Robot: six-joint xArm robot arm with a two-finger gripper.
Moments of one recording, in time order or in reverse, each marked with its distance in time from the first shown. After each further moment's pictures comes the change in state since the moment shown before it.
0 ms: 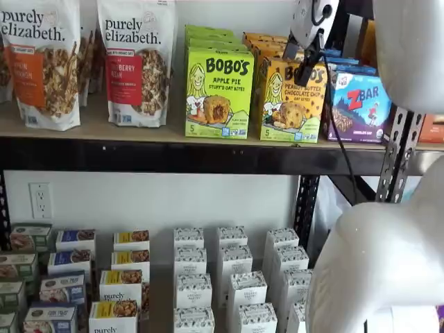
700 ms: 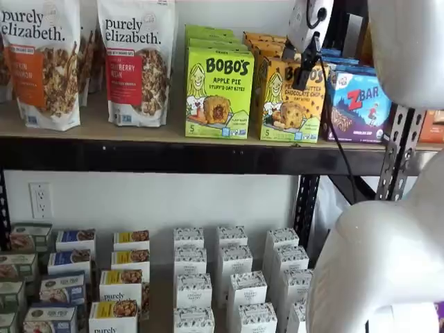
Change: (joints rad) arm 0.033 0.035 -0.020 -0.044 0.016 0.025
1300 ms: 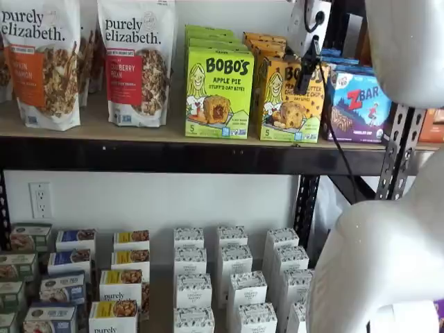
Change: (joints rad) arm 0.024 0.017 -0.008 -0.055 0.032 0.016
